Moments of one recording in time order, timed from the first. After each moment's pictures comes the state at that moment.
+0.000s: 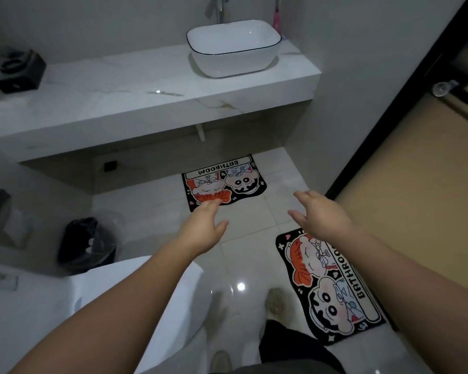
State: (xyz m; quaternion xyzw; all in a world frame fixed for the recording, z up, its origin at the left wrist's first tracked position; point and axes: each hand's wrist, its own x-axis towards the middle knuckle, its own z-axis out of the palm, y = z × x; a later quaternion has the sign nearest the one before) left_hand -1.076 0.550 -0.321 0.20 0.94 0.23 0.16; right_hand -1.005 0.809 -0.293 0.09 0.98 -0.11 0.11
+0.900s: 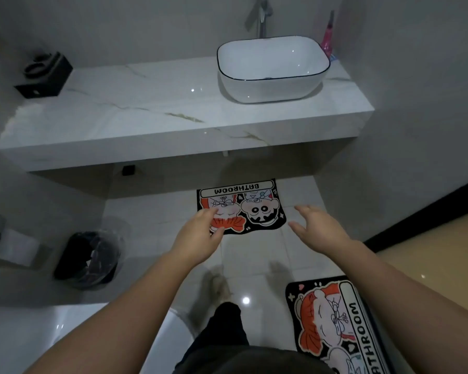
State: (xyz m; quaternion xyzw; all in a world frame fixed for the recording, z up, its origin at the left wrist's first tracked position) left_hand -1.281 0.611 -0.334 0.10 0.95 0.25 0.12; right_hand -1.256 0.881 -0.318 0.05 0.97 -0.18 0.16
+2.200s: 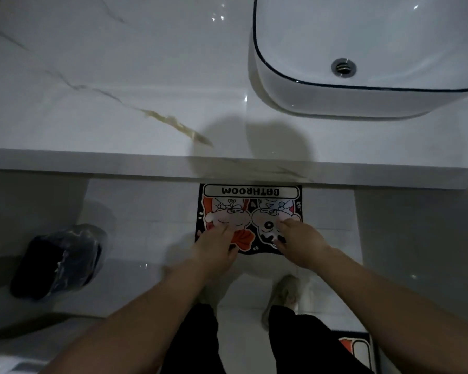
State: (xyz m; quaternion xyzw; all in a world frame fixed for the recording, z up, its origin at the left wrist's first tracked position) left_hand -1.599 0.650 -0.530 0.12 0.94 0.18 0.27; right_hand -1.628 0.874 -0.523 -0.15 0.93 -0.08 0.32
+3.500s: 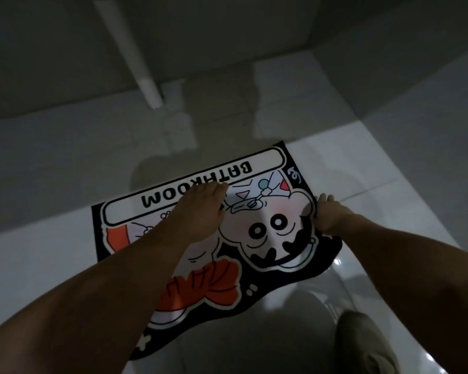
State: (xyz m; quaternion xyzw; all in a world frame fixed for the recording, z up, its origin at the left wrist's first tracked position) left_hand -1.783 0.732 -1.061 0.38 0.91 0.08 0.15; right_hand -1.686 1.026 -1.106 0.29 0.91 -0.12 0.29
